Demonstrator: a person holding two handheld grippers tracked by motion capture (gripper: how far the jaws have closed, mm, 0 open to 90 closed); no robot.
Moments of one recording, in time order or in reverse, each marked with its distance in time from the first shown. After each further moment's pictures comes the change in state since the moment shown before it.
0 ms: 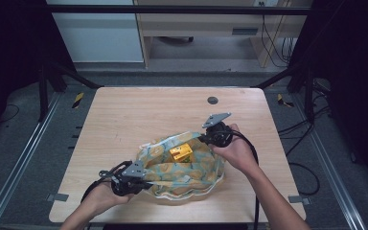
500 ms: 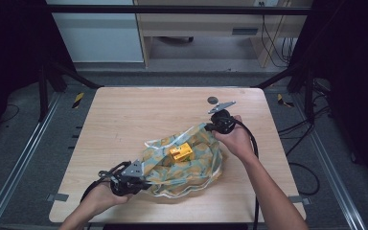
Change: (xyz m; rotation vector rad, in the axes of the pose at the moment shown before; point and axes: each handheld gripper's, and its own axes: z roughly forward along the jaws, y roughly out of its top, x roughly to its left) left arm 0.004 -0.008 0.003 0.006 0.000 -0.023; right arm -0.052 -0.004 0.027 0.016 -0.056 0.159
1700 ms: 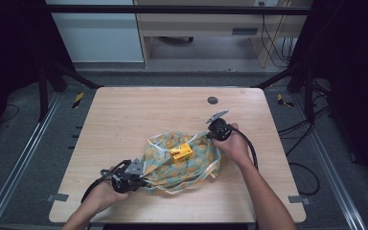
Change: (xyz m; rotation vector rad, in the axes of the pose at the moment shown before) left arm 0.013 -0.008 0.014 0.058 0.073 -0.019; right arm -0.006 -0.032 0.043 0.137 -0.049 -0.029
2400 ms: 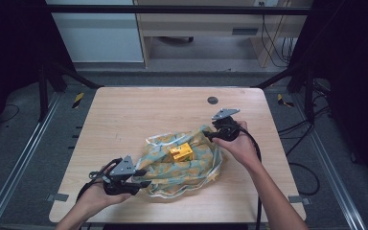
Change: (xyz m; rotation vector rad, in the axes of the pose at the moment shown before) left arm -0.013 0.007 -0.040 -0.250 0.004 -0.026; right arm 0.010 0.005 -0.051 -0.211 -0.023 -0.011
